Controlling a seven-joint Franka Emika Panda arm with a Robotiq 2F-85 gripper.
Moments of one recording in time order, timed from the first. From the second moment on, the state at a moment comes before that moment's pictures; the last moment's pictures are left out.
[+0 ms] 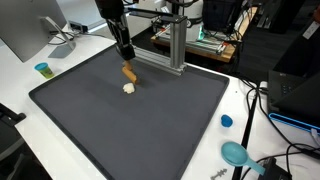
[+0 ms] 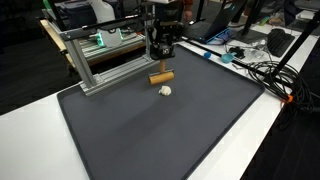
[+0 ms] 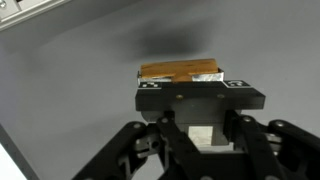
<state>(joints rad) -0.05 0.19 -0.01 -2.02 -0.03 2.18 0.33</state>
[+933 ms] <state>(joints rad) -0.02 0.23 -0.02 -1.97 -0.04 2.23 0.38</state>
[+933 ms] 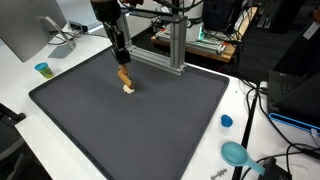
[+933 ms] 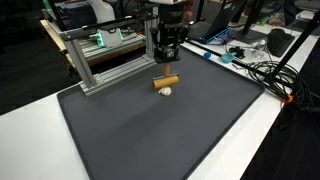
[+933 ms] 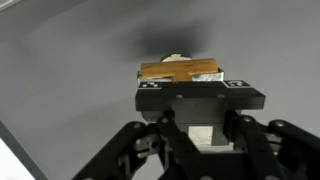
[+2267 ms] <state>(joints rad) 0.00 0.40 -0.04 -1.79 -0.04 2.10 0.37</state>
